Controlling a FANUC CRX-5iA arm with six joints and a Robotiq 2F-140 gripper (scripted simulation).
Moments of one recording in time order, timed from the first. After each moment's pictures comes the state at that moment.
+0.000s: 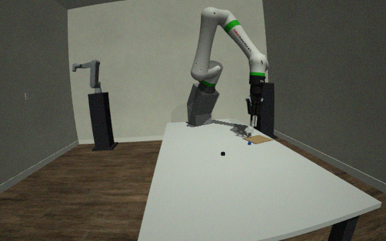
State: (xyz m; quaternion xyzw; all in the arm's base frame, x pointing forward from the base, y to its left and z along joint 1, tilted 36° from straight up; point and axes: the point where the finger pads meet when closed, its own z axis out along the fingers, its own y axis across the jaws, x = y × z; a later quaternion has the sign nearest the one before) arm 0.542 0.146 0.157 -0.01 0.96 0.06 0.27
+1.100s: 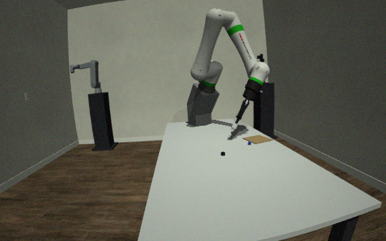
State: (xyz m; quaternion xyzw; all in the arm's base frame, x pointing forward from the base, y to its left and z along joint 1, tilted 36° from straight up) arm 0.537 0.040 0.117 -0.46 0.84 -0.26 0.15
